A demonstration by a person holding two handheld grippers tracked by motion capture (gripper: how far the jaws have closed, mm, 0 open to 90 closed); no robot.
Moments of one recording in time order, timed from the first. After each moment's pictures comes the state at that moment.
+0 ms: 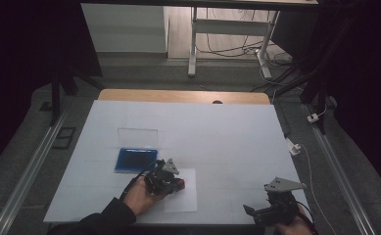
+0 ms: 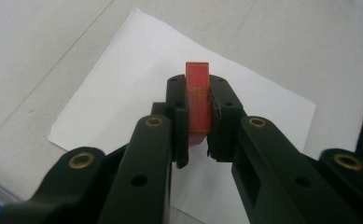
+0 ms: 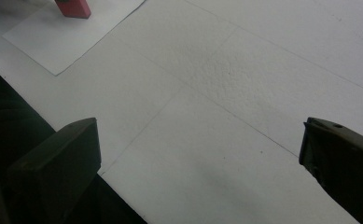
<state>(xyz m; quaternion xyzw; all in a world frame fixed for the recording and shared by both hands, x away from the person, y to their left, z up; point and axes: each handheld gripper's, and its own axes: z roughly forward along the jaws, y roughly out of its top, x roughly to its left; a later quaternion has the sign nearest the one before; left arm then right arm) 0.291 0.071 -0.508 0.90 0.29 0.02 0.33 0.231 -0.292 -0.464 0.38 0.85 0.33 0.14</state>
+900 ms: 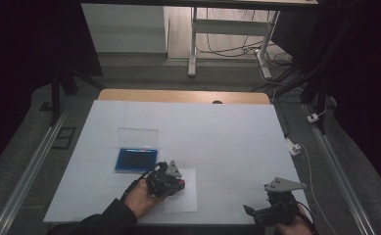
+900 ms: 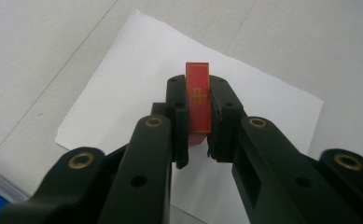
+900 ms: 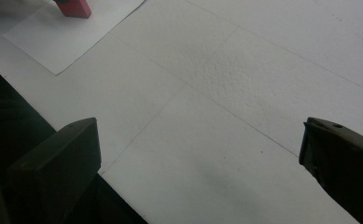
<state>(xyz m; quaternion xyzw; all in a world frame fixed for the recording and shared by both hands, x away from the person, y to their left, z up) 0.282 0.062 -0.504 0.91 0.27 0.07 0.30 0.231 -0.292 -0.464 0.38 0.85 0.34 0.14</state>
